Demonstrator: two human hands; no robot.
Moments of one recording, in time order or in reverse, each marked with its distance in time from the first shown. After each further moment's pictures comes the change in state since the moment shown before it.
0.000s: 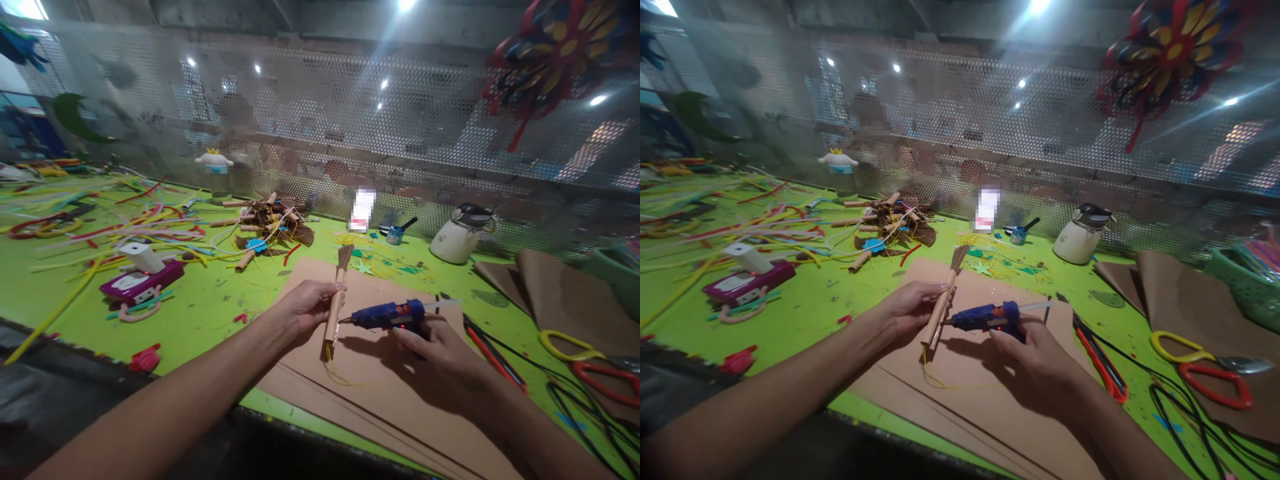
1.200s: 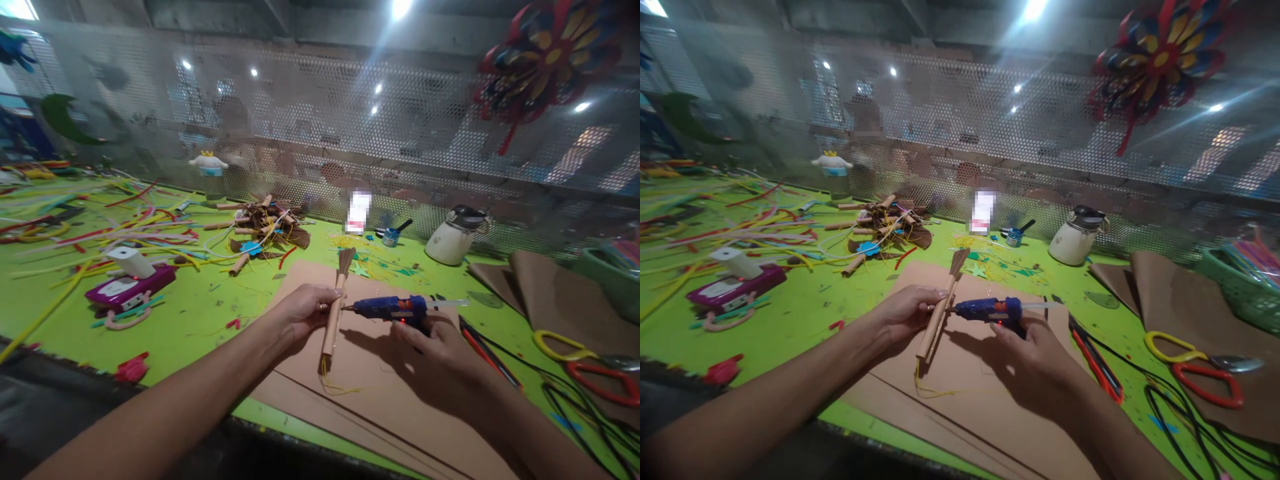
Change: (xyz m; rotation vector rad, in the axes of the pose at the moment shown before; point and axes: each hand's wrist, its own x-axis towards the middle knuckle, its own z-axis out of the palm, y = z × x) left_hand -0.006 0.000 0.005 0.093 -0.030 0.060; right_hand 0.003 -0.012 0.000 -0.181 0.136 -0.028
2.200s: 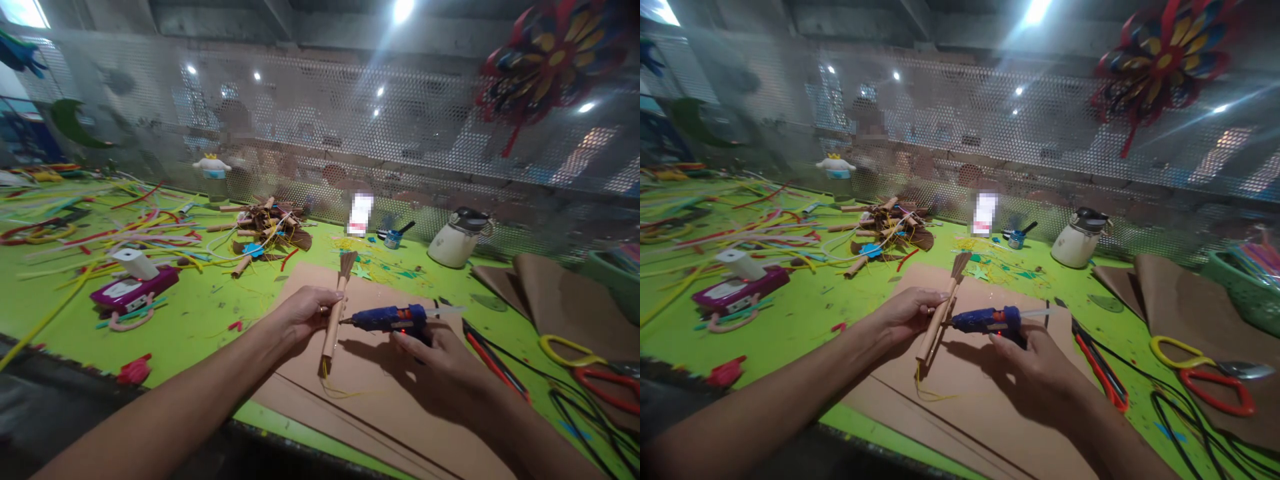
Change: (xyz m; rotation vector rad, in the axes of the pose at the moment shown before) left_hand 0.000 0.000 0.001 -0.021 0.020 -0.023; right_hand -0.007 -0.002 0.004 0.042 -0.084 -0.033
